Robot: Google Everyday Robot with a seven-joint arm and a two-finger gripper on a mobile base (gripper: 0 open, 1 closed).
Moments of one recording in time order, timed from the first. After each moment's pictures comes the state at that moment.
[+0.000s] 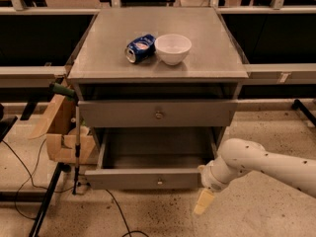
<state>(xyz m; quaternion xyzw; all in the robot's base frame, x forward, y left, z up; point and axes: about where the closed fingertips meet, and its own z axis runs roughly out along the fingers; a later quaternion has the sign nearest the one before) 0.482 -0.152 0.472 -0.58 0.78 0.17 0.13</state>
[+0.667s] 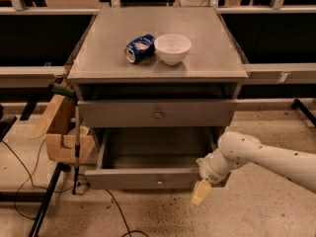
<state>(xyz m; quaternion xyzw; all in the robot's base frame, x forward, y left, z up) 0.515 -0.153 0.466 -0.58 0.79 0.16 0.14</state>
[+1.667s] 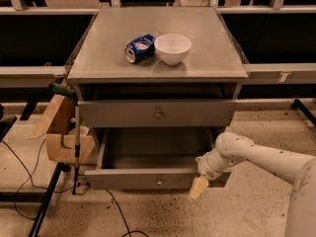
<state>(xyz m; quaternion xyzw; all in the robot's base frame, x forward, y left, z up) 0.556 -0.157 0.419 -0.57 0.79 0.17 0.14</state>
